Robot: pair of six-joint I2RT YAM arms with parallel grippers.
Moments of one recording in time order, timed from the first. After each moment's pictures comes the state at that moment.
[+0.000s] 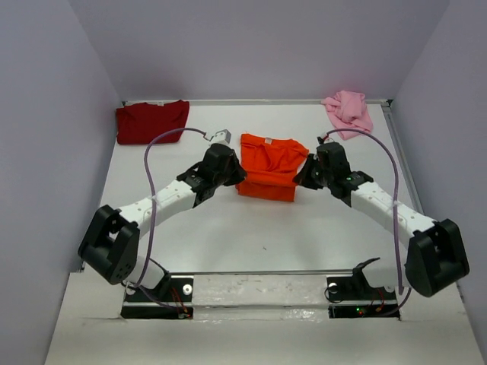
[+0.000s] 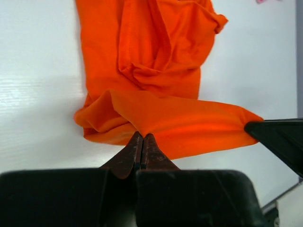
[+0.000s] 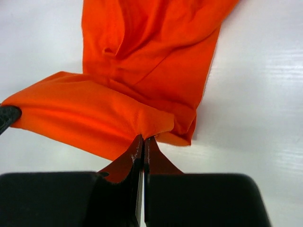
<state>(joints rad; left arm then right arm) -0.65 1.40 0.91 -0.06 -0.09 -0.75 0.43 1.27 0.84 -0.25 -0.05 0.63</state>
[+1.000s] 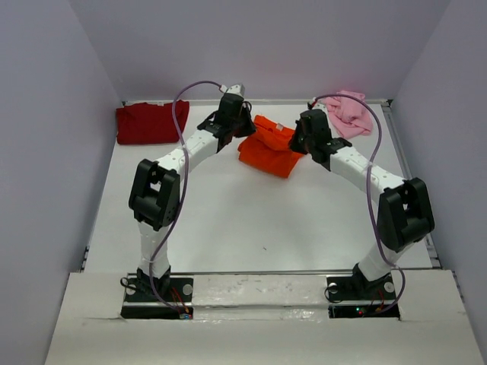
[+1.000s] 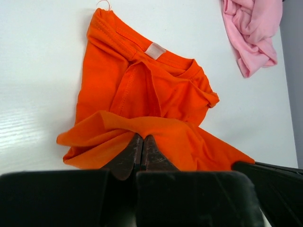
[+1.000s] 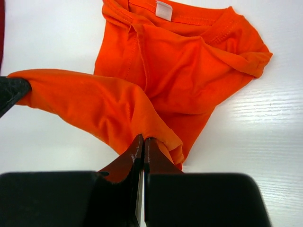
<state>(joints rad) -0.51 1.97 1.62 -0.18 0.01 -0.60 0.42 1.68 1.28 -0.20 0.18 0.55</state>
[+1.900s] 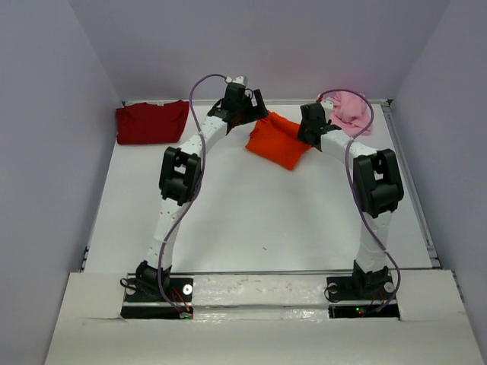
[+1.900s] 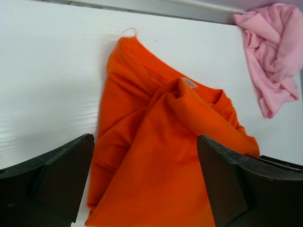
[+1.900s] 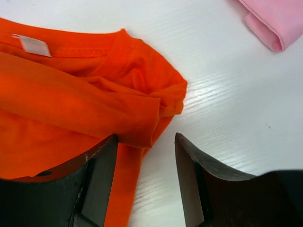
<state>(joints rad) -0.43 2.48 2.27 -0.29 0.13 -0.59 0.30 2.05 1.55 -0.23 0.44 0.47</state>
